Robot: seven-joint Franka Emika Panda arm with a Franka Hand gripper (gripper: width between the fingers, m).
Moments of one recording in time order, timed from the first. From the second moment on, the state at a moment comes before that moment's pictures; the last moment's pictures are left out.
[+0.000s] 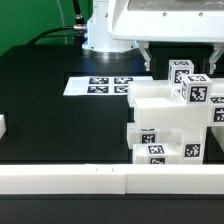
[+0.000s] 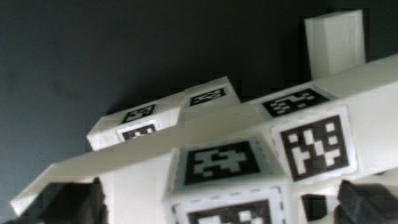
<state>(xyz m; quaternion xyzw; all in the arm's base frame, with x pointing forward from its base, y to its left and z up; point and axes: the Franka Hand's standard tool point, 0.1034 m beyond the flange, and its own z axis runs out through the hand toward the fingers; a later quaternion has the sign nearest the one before) 0.587 0.066 0.115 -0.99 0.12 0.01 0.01</state>
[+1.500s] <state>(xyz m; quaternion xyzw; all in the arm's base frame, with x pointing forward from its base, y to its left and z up) 0.586 0.066 0.115 -0.96 0.29 0.01 0.00</state>
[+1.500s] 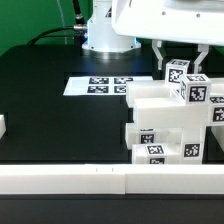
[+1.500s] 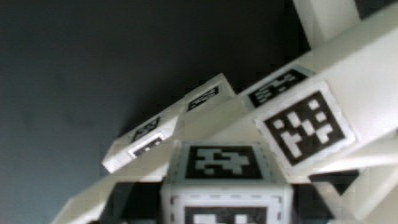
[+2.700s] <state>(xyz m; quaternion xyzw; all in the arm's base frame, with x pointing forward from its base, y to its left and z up) 0.586 0.072 0.115 -0.79 0.62 0.01 0.00</state>
